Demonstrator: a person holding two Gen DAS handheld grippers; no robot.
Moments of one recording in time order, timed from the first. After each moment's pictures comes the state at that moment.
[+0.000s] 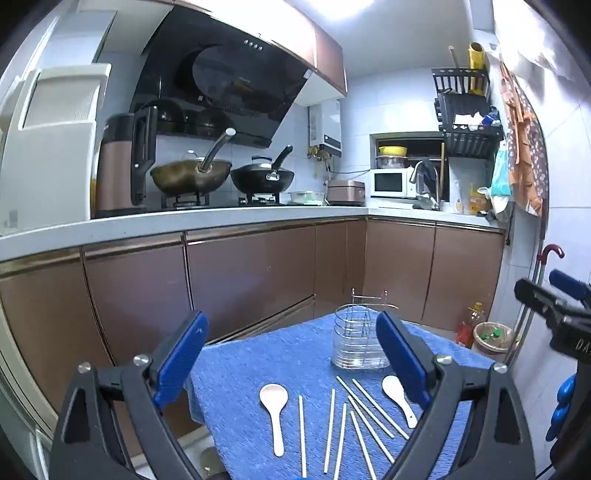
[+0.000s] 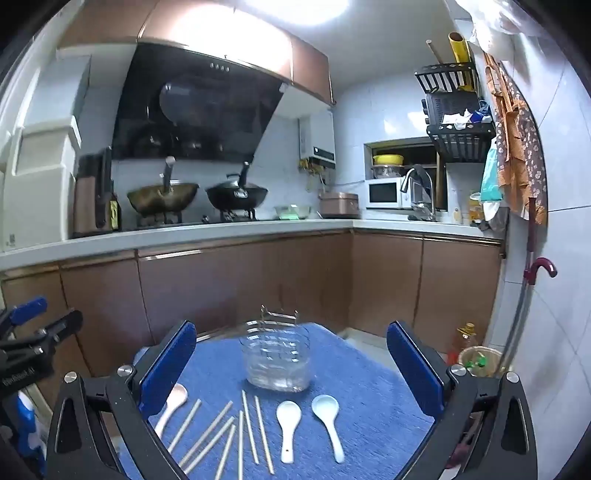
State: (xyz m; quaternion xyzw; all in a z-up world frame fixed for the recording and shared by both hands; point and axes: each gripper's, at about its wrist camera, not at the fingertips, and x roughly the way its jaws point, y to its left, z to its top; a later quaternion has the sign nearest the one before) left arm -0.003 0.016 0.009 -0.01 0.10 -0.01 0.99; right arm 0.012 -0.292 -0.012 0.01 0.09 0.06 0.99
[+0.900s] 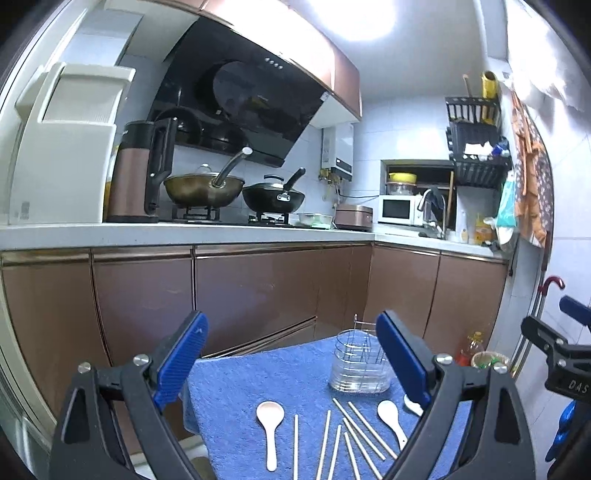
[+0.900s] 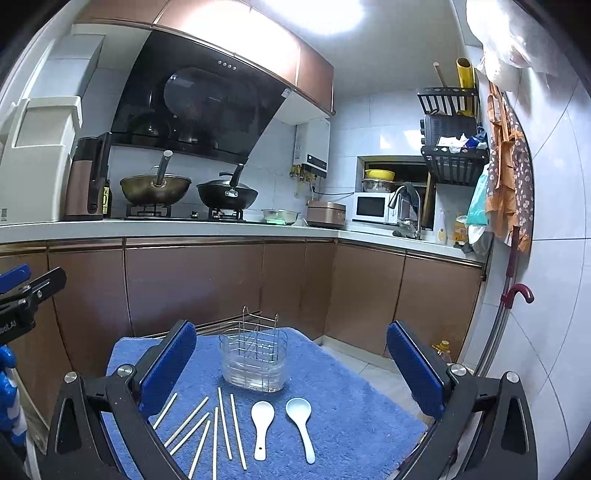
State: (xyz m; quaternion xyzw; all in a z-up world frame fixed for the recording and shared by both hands) left arm -0.015 0.021 0.016 -0.04 0.06 0.01 1.00; right arm -0.006 -0.277 -0.003 -0.04 0.08 0.02 1.00
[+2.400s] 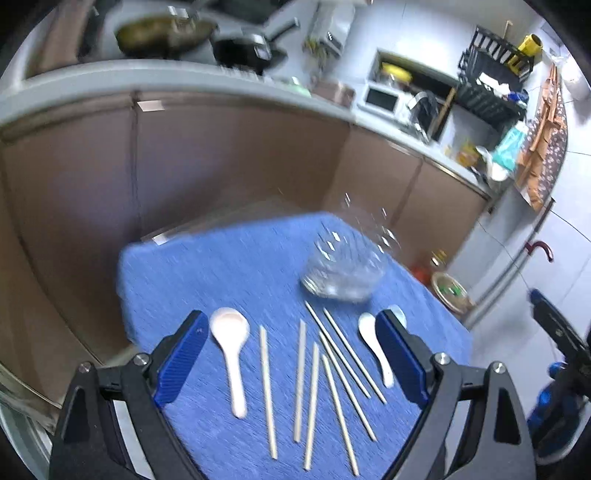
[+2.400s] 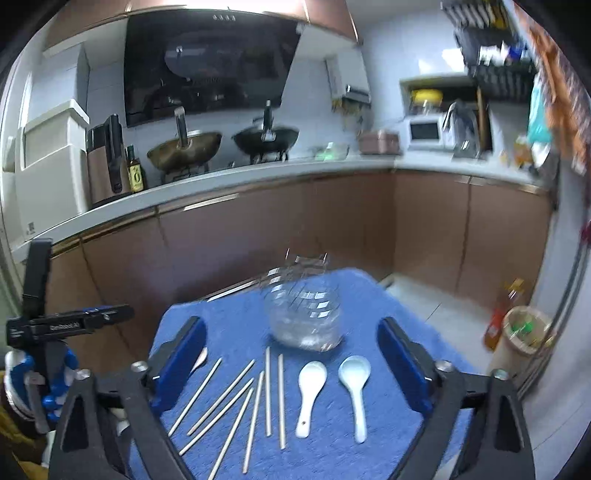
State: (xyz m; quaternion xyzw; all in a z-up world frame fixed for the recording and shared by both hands) left arm 0.120 0.041 -0.056 -0.11 0.34 -0.11 0.93; right arm 0.084 -0.320 -0.043 0.04 0.22 0.17 0.96
